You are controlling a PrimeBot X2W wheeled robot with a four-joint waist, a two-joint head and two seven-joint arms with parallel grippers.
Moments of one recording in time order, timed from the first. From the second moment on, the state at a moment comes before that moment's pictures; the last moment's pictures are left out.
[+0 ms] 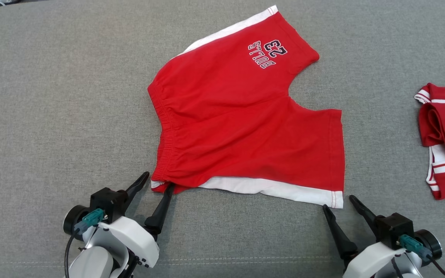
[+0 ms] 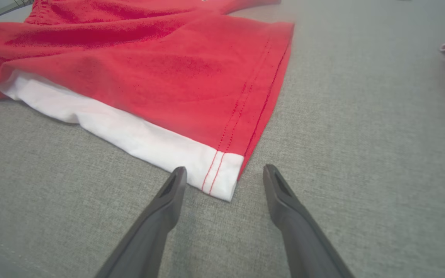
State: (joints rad) left arm -0.27 0.22 -0.41 0.43 -0.41 -0.12 -0.18; right arm -0.10 -0.17 0.26 0.32 0.19 0.13 -0.17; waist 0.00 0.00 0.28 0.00
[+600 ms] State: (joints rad) left arm -0.24 0.28 -0.47 0.36 -0.47 -0.12 -0.17; right arm -0.07 -0.21 0.27 0.27 0.30 0.13 -0.10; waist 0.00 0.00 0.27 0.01
